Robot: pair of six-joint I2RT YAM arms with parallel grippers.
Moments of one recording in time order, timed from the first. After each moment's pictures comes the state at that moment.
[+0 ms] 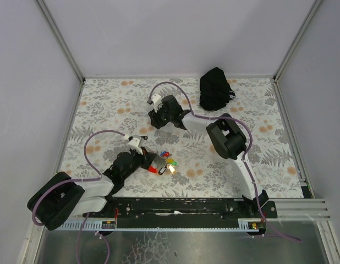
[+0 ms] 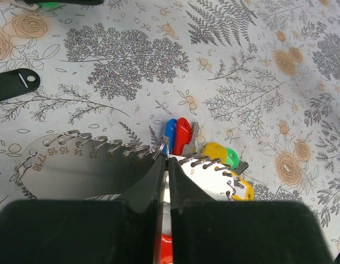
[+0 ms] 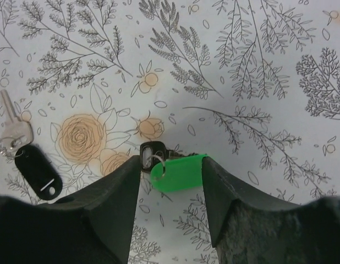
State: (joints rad) left arm -0.64 1.17 0.05 0.83 0.02 -0.42; right arm 0.70 2.34 1.64 0.10 -0.28 -0.08
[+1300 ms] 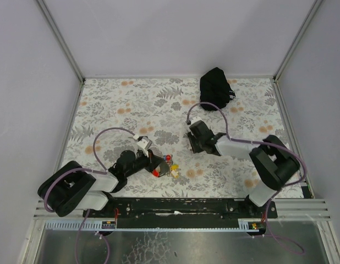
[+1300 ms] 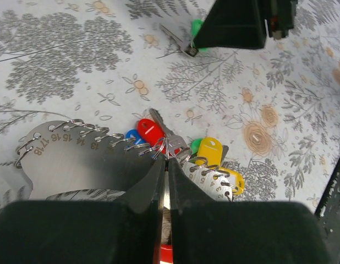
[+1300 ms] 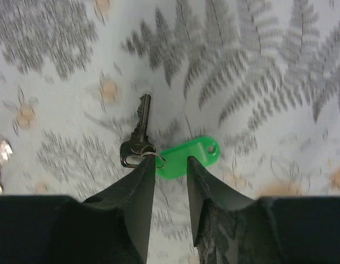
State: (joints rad) left arm -0.64 1.32 0.08 0.95 0.23 -0.37; right arm 0.70 1.71 0.89 -0.11 0.18 0.23
